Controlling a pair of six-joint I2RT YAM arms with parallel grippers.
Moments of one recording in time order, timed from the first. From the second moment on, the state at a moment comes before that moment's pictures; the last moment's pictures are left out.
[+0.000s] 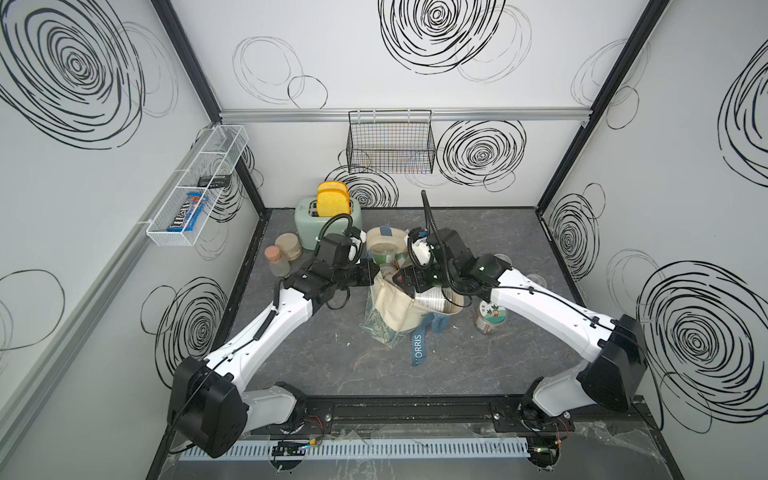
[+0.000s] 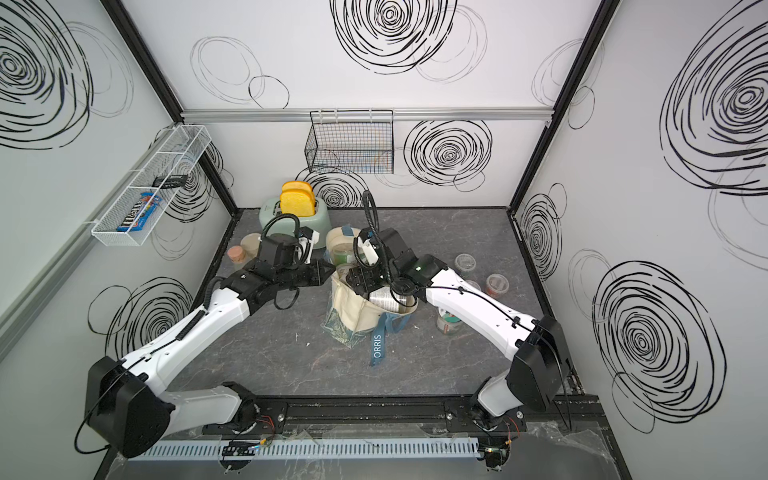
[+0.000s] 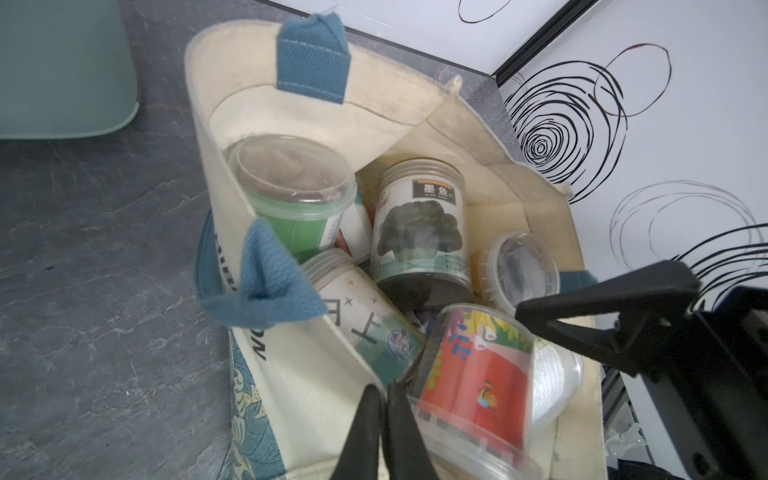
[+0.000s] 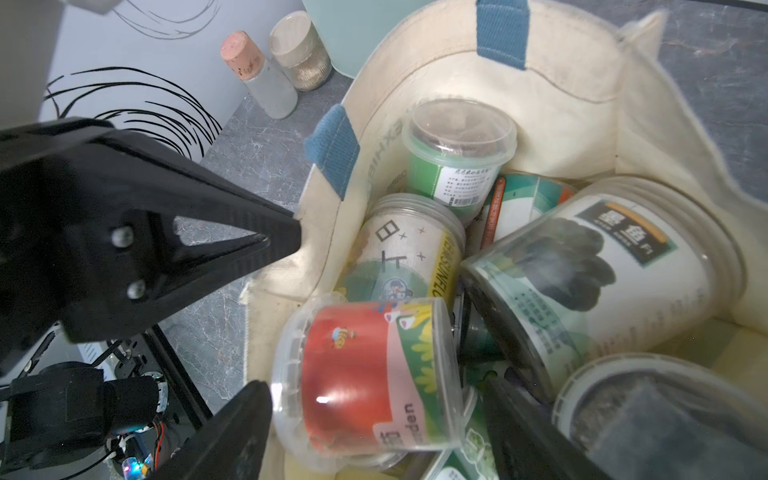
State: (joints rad) left arm -0.42 1.26 1.01 -0.41 0.29 -0.50; right arm 0.79 1.50 1.31 -0.54 -0.14 0.33
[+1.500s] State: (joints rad) left arm -0.51 1.16 0.85 -0.29 0.23 -0.52; right arm 0.75 1.53 1.30 -0.61 -0.13 0.35
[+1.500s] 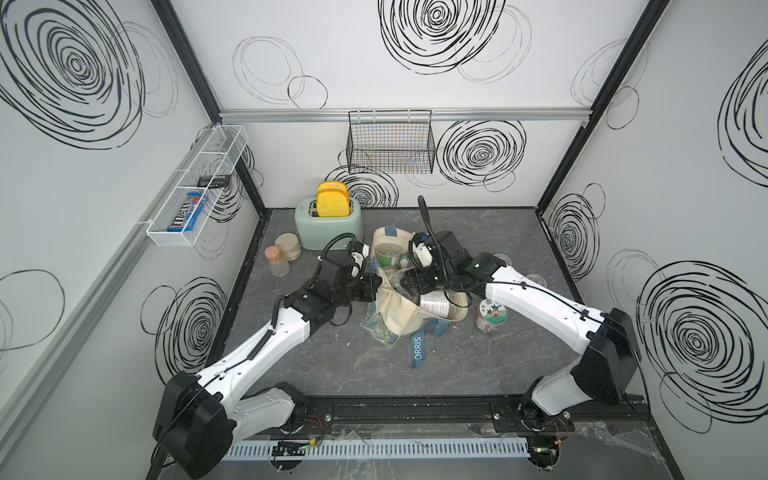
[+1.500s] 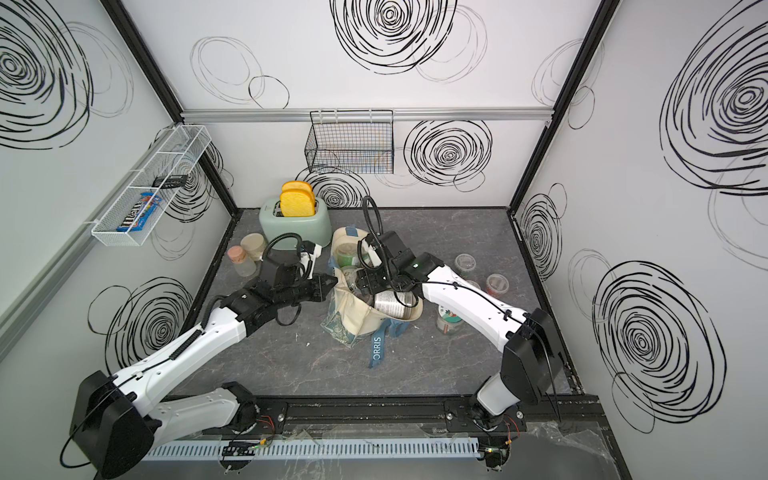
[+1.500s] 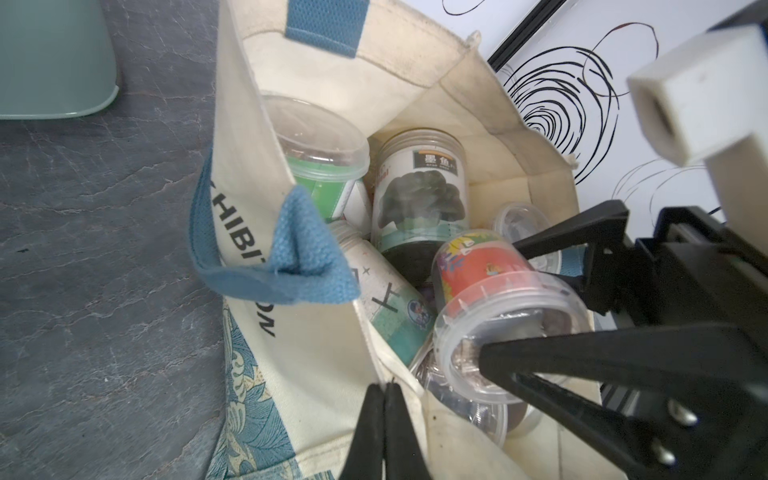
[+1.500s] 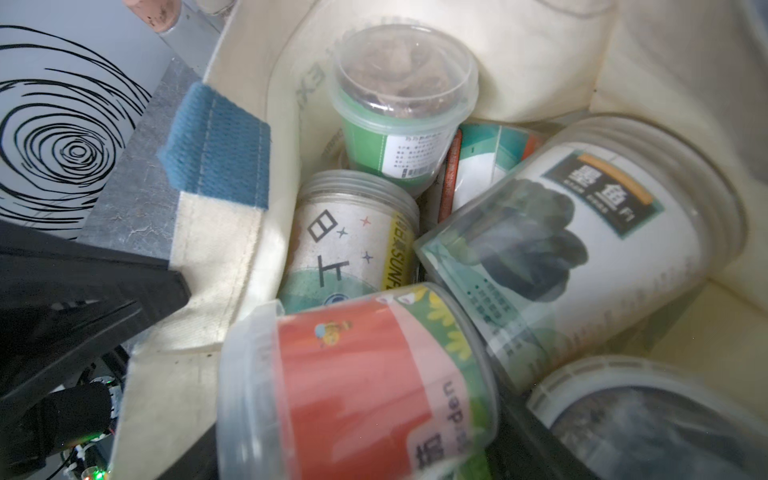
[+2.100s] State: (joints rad) left arm -0.51 1.16 0.85 -0.29 0.23 -0.52; right arm 0.61 1.44 1.25 -0.51 -0.34 0.45
